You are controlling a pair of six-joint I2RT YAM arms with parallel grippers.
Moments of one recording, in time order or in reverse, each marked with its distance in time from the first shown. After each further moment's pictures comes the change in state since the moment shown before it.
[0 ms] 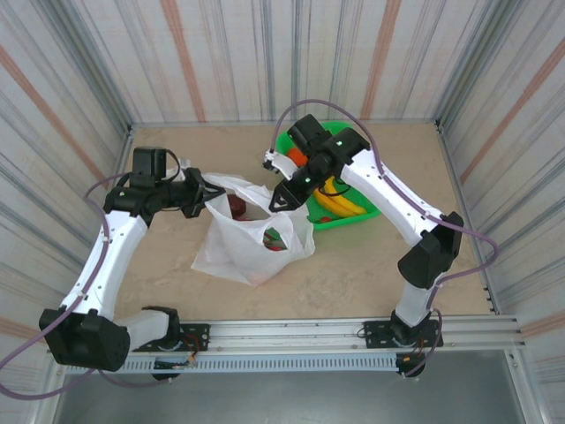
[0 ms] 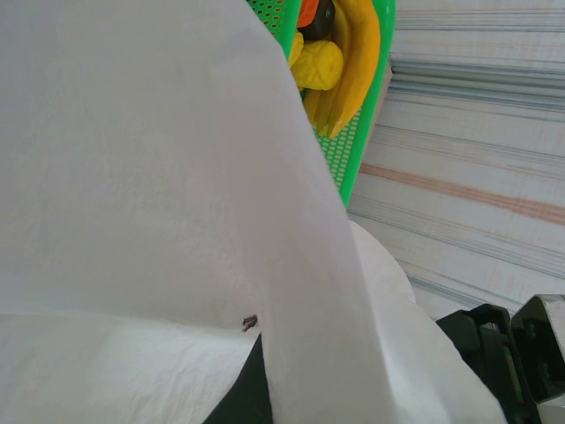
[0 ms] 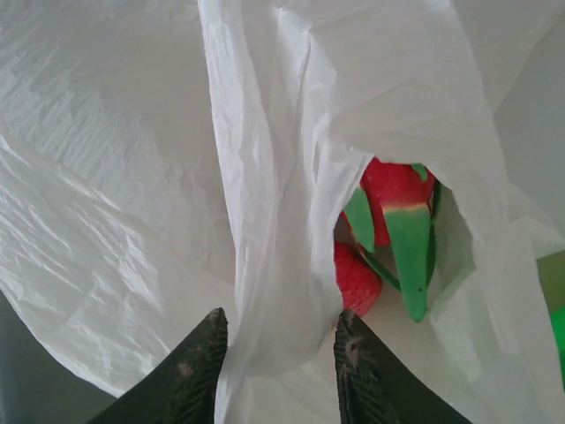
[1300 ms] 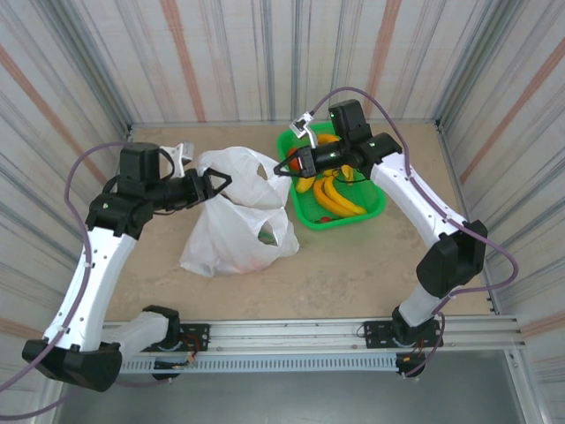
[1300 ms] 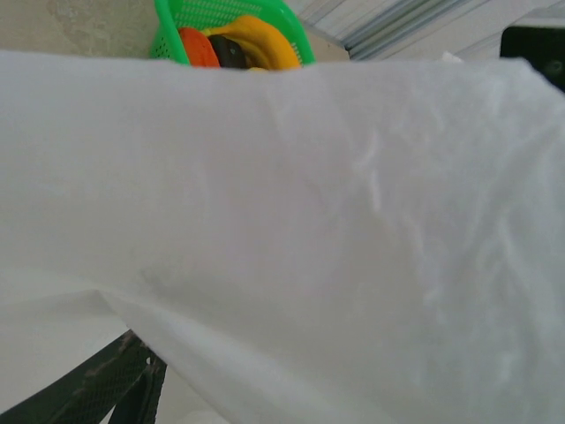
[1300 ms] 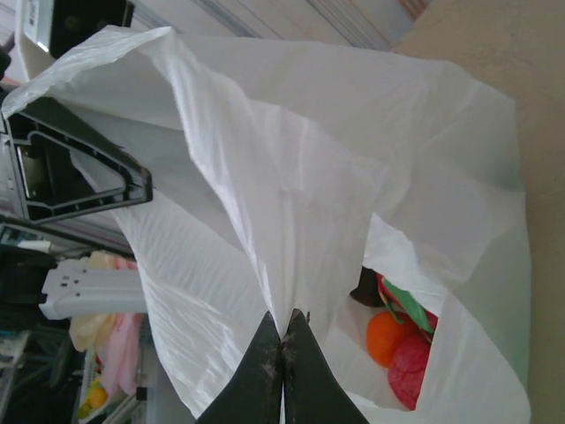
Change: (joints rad) left arm -0.105 -0.104 0.135 -0.078 -0.129 0.456; right arm -0.205 -0.137 -0.258 0.582 -0.444 0.441
